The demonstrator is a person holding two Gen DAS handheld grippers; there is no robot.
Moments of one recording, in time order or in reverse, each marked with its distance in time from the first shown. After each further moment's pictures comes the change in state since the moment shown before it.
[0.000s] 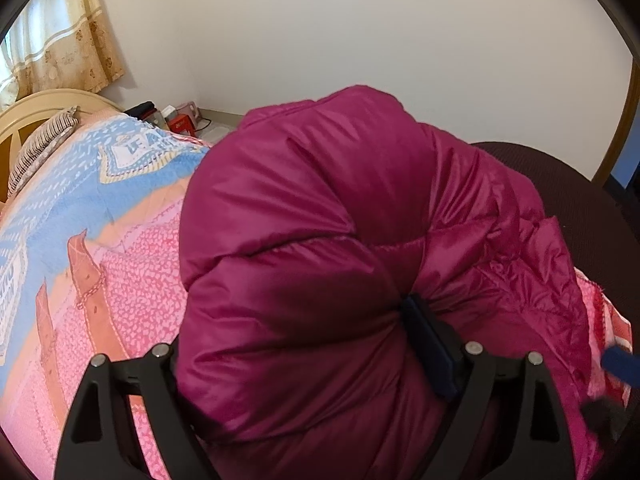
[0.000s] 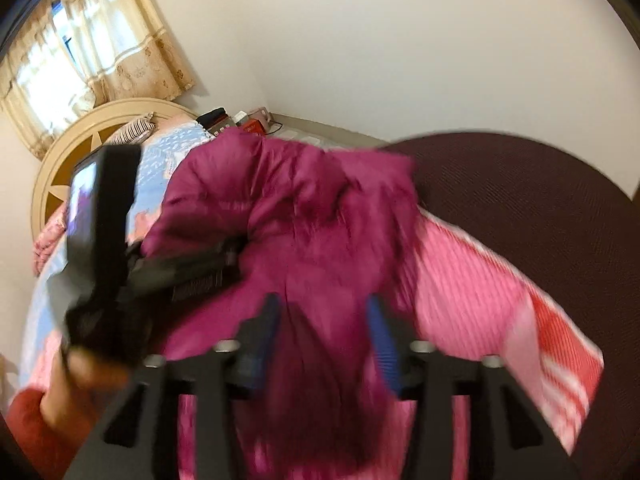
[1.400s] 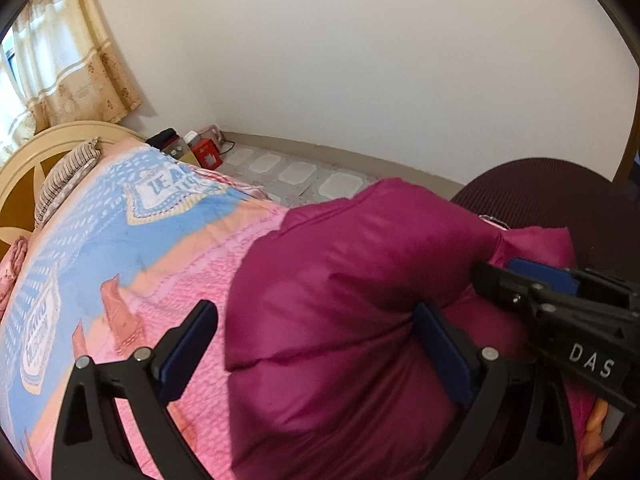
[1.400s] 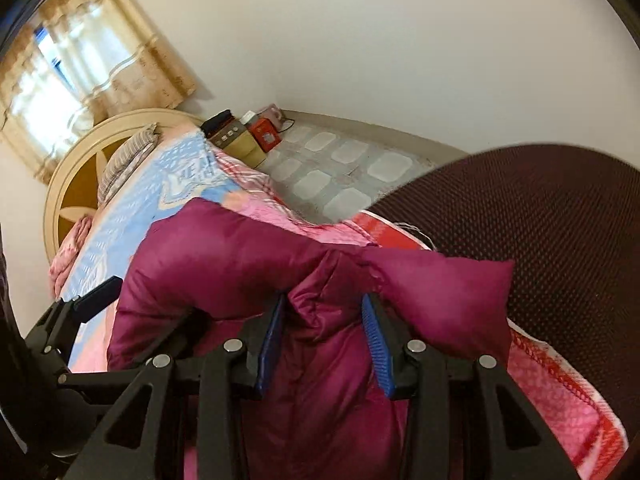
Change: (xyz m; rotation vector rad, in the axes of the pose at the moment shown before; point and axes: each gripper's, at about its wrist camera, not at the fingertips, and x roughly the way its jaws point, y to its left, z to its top) left arm 0.014 0.000 0.025 0.074 -0.055 0.133; right arm 0.143 -0.028 0.087 0.068 0.039 0.086
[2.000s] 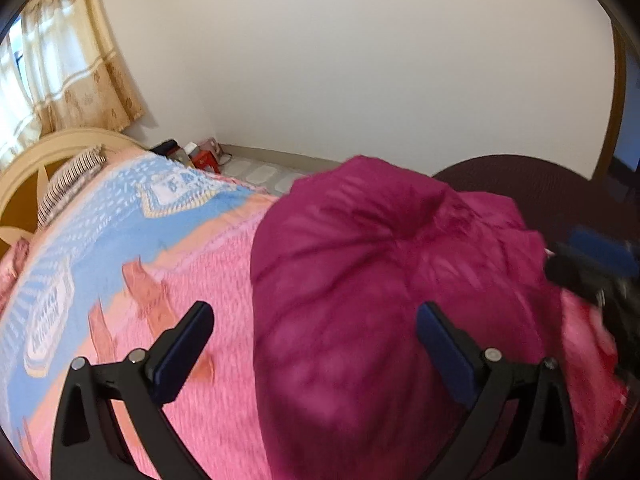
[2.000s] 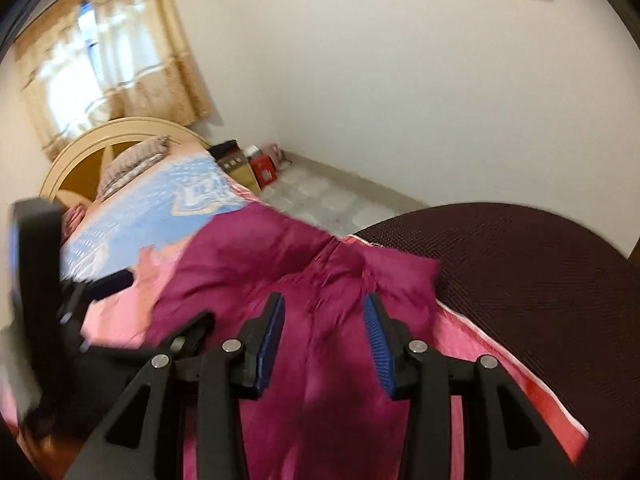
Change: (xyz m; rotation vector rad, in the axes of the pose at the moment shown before) left arm -0.089 0.015 -0.049 -0.010 -0.061 -0.042; right arm -0.139 0.041 -0.069 -0.207 -0.185 -0.082
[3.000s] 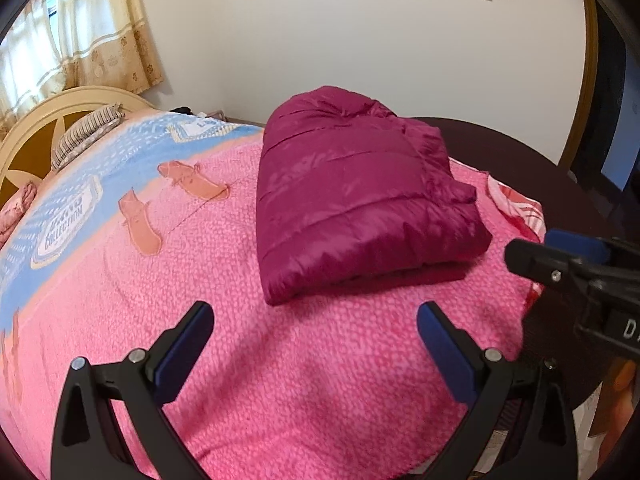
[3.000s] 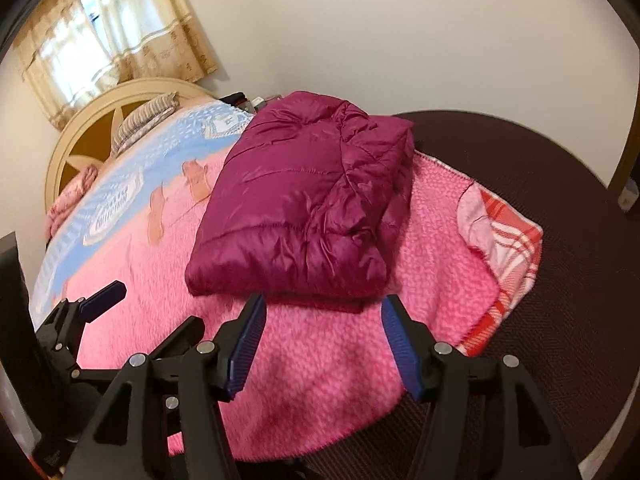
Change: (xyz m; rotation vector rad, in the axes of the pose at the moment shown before) left arm -0.140 -0.014 -0.140 -0.092 0.034 -0.041; right arm -0.134 0.026 -0.114 -0.017 0.156 -0.031
